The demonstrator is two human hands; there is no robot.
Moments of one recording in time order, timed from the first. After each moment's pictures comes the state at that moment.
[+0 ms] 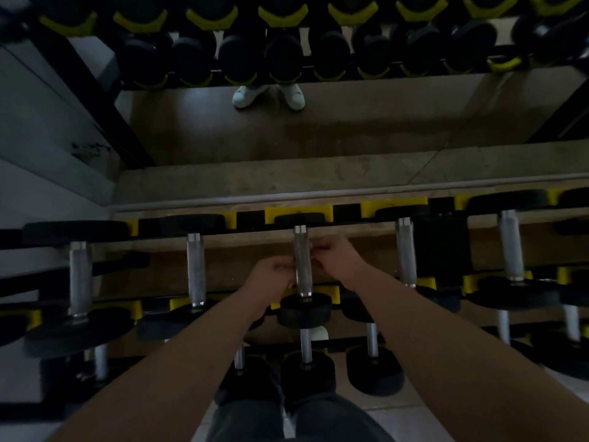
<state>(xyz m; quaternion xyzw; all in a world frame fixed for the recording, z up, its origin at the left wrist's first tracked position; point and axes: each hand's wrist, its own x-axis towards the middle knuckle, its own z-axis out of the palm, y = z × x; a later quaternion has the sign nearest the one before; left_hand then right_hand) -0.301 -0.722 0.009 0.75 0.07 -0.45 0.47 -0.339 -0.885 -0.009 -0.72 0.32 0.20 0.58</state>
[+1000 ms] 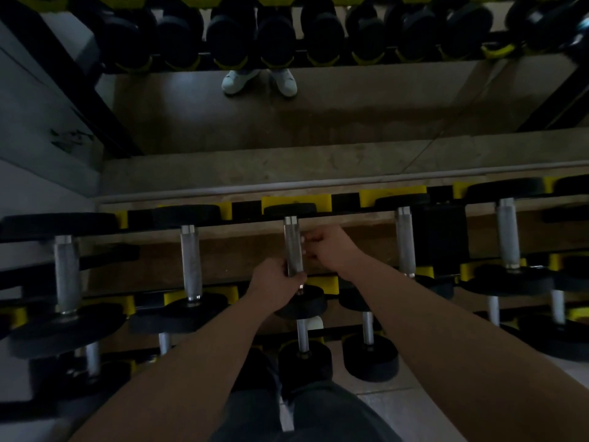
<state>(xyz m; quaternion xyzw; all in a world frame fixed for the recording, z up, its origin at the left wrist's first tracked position) -0.313 -0.718 -0.019 0.86 -0.08 -0.40 0.30 -0.335 -0.878 -0.016 -0.74 0.32 0.20 0.56</state>
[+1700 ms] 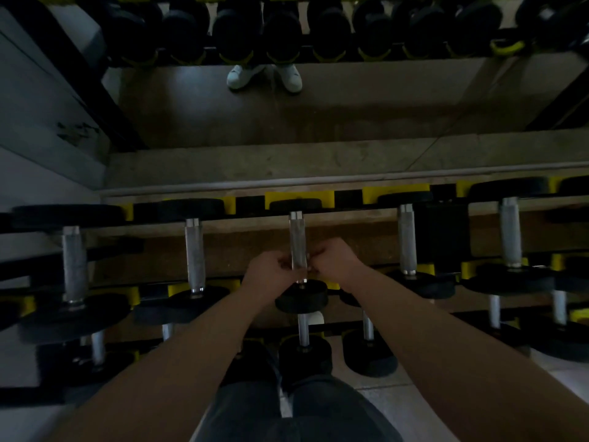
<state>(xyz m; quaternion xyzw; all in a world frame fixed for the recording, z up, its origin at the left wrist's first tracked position) -0.305 -0.711 -0.011 0.85 -0.10 -0.41 0.32 -0.353 -0.868 -0.030 -0.76 0.33 0.27 0.48</state>
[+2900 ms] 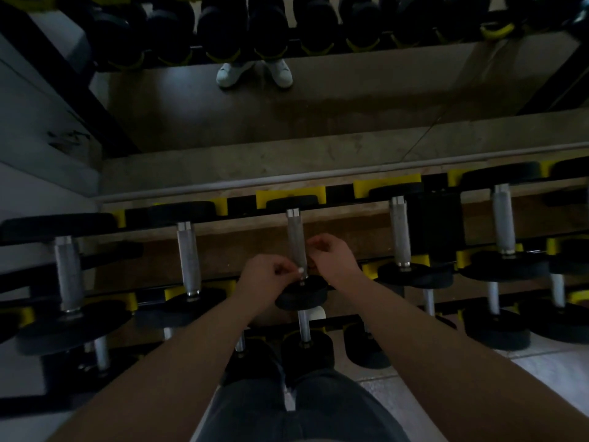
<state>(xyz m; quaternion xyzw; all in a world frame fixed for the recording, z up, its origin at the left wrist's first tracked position) -0.312 -0.703 -0.023 0.85 -0.18 -0.38 0.31 -0.373 -0.863 -0.026 -0.69 0.39 0.14 0.59</state>
